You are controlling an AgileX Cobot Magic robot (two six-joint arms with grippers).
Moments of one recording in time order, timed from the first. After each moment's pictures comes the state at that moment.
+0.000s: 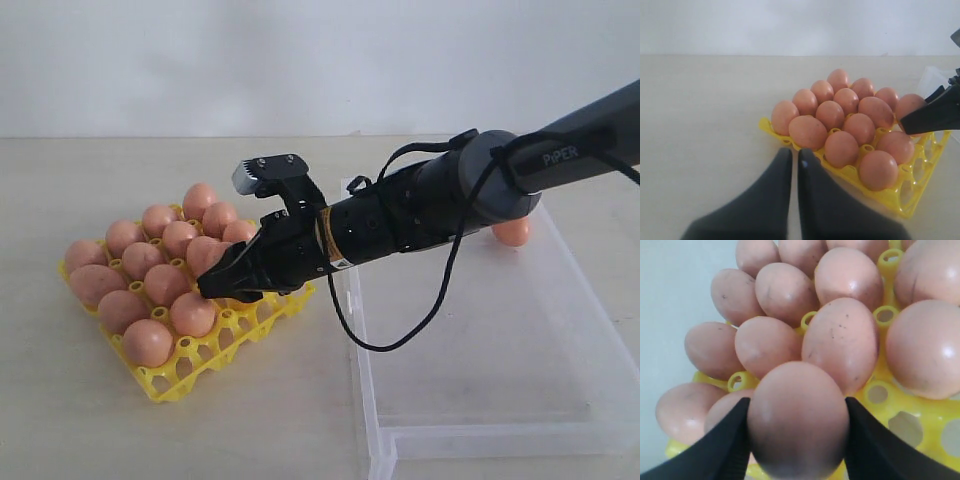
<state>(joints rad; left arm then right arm) -0.17 0.00 0.00 0.04 0.34 -0.08 0.46 2.12 -1.23 -1.43 -0.61 1.47</state>
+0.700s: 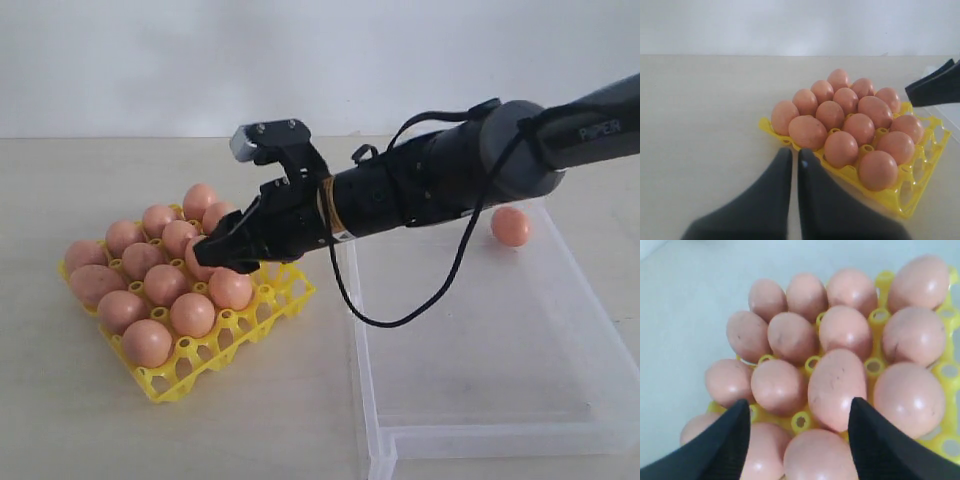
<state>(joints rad) -0.17 0.00 0.00 0.04 0.34 -0.08 0.46 2.03 -1.23 -1.44 -0.57 1.47</state>
